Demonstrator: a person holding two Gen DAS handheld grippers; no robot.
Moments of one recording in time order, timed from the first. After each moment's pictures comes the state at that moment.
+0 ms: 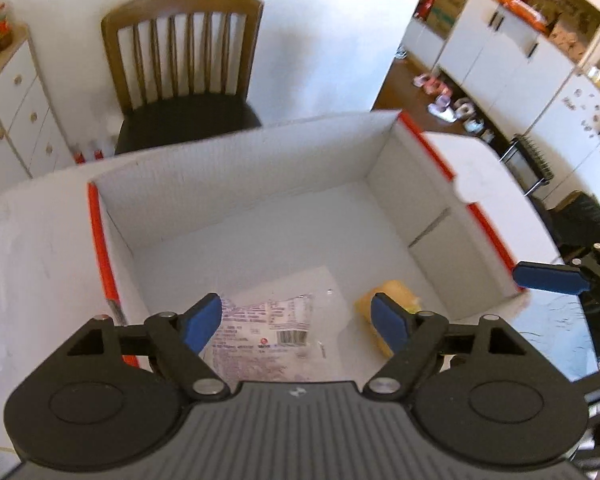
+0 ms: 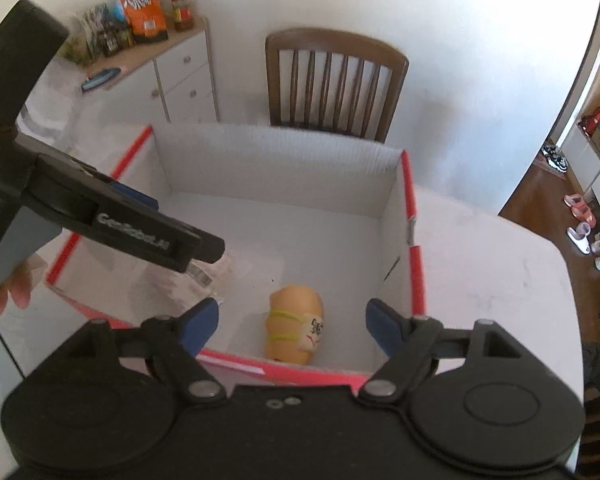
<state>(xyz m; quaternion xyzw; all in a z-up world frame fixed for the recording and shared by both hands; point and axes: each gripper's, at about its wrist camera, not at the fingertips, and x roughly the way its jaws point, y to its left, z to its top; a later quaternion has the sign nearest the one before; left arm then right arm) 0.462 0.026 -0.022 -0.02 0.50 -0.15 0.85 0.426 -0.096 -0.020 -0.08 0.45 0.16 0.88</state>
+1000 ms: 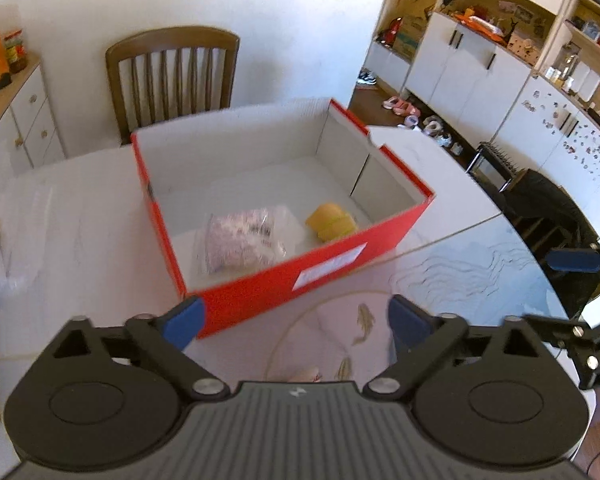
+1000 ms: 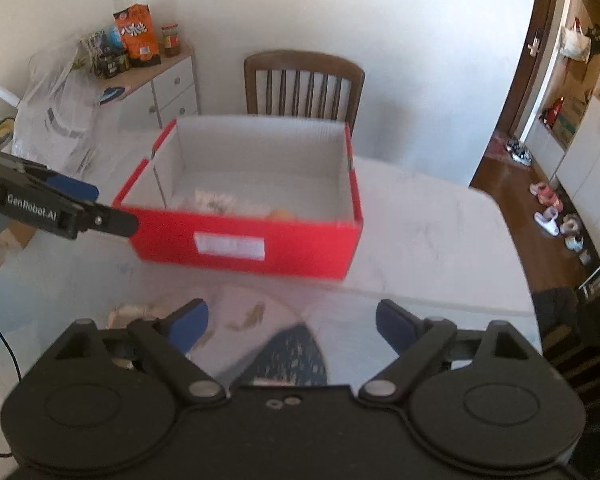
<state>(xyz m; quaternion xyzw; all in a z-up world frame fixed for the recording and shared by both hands) 0.310 0.043 0.007 -0.01 0.45 -0.17 0.88 0.282 -0.131 -0.001 -0.06 0.43 0.12 0.89</state>
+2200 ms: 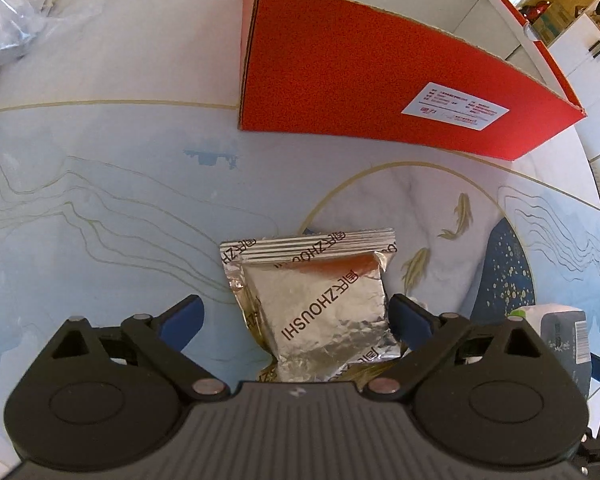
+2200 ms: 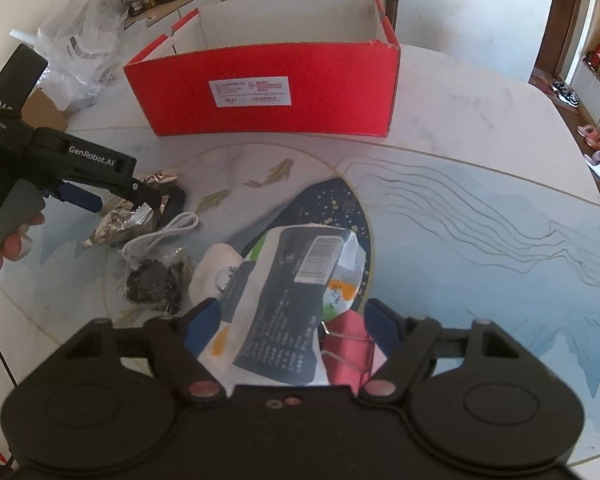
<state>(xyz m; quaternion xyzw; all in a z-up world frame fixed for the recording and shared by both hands) 0.284 0.040 -0.113 -0.13 0.59 0.00 0.80 0.250 -0.158 -0.096 -0.03 0.50 0.18 0.84</state>
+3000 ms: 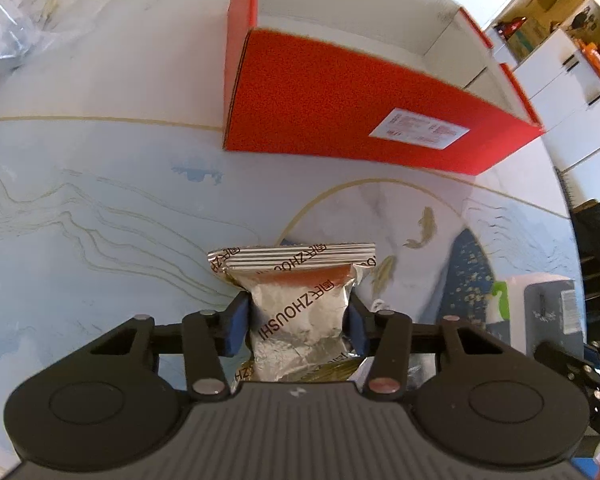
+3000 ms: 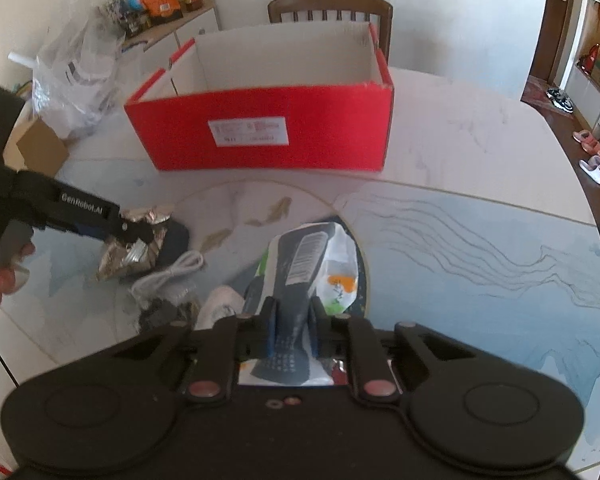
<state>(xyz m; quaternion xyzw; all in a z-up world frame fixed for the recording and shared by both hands) 0.275 0.045 -0.096 -0.15 0.56 -0.04 0.81 0.261 -0.158 -0.066 -0.02 0.48 0.18 0.86</state>
